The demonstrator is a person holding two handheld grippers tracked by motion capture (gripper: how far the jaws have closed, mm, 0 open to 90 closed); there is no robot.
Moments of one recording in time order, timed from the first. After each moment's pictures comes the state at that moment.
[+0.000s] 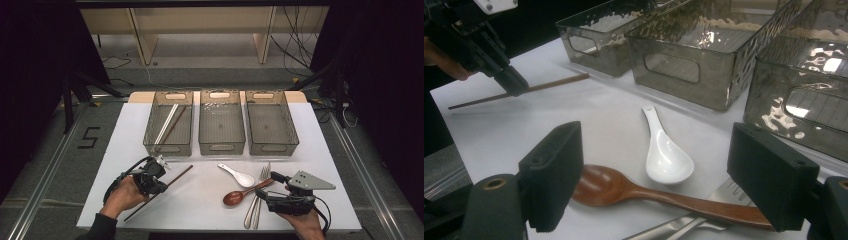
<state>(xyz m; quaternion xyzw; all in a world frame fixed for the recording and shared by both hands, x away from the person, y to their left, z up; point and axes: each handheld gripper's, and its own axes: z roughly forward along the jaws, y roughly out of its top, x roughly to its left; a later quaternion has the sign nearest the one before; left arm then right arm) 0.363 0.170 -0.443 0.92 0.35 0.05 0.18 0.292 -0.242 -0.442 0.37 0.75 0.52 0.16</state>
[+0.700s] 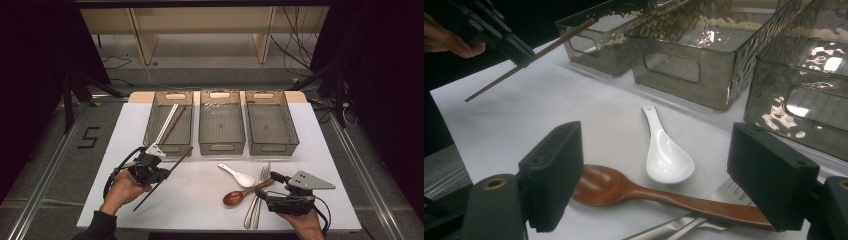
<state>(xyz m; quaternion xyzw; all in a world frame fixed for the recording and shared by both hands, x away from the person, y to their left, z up) 0.371 0.177 -0.418 0.88 0.37 0.09 0.28 0.292 -0.241 -0.442 0.37 0.75 0.52 0.16</state>
